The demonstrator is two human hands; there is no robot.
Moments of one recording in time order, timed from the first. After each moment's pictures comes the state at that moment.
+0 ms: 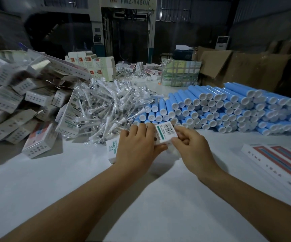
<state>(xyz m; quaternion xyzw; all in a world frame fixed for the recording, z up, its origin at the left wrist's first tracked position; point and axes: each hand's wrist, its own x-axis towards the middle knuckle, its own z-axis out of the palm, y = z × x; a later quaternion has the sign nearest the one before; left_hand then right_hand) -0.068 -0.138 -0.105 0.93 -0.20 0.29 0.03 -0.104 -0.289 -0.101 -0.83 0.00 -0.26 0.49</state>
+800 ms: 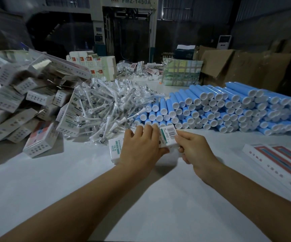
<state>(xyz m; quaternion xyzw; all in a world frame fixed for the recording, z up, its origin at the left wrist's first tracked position) -0.075 -0.144 -0.105 0.93 -0.21 0.31 -0.04 -0.098 -0.289 -0.097 -0.74 0.07 -0.11 0.66</state>
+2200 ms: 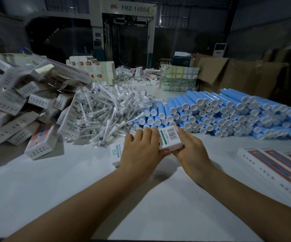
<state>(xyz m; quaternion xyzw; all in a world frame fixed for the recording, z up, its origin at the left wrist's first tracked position) -0.085 -0.144 -0.099 0.93 -0.21 0.30 0.00 -0.099 -0.283 -0.095 -0.57 0.03 -0.11 0.82</state>
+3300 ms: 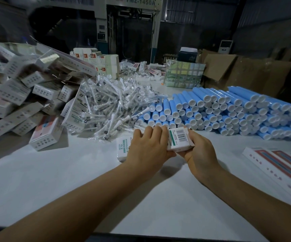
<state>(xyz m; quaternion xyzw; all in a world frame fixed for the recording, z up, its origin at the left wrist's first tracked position) -0.087 -0.142 -0.103 0.90 -0.25 0.35 -0.09 -0.099 -0.285 -0.102 -0.53 0.07 -0.12 0.84</state>
